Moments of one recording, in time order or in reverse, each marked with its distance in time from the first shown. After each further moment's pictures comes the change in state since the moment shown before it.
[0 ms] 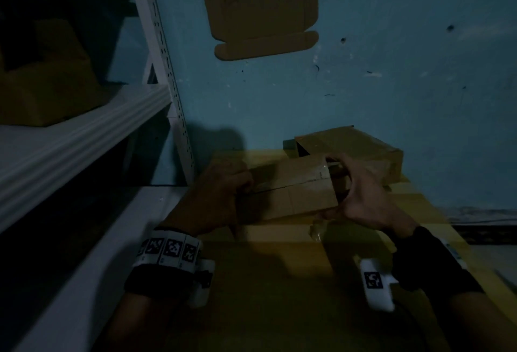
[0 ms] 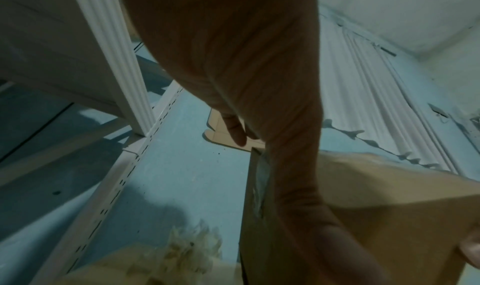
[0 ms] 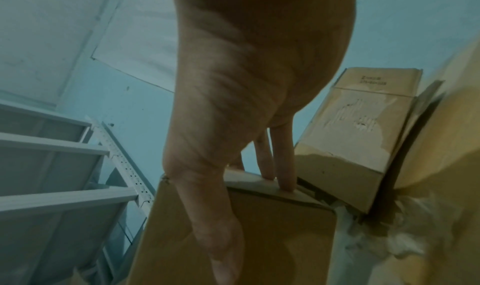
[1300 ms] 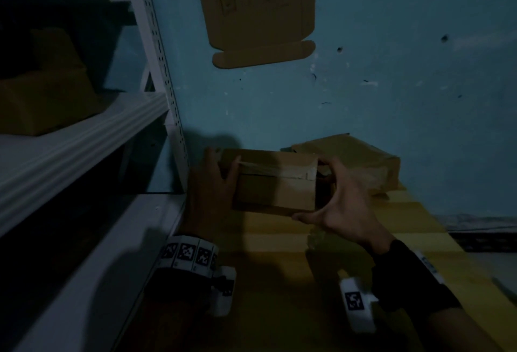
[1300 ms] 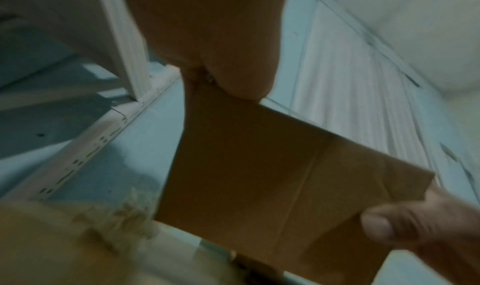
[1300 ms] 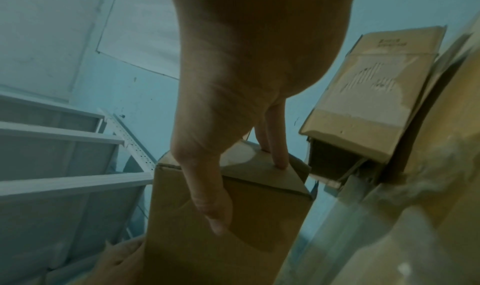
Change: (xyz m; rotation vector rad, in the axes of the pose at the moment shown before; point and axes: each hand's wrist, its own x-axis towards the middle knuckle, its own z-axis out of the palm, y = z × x) left_hand 0.027 0.019 0.010 -0.084 0.553 -0.698; right_hand 0.005 -0.025 0.023 0.074 0.137 0.001
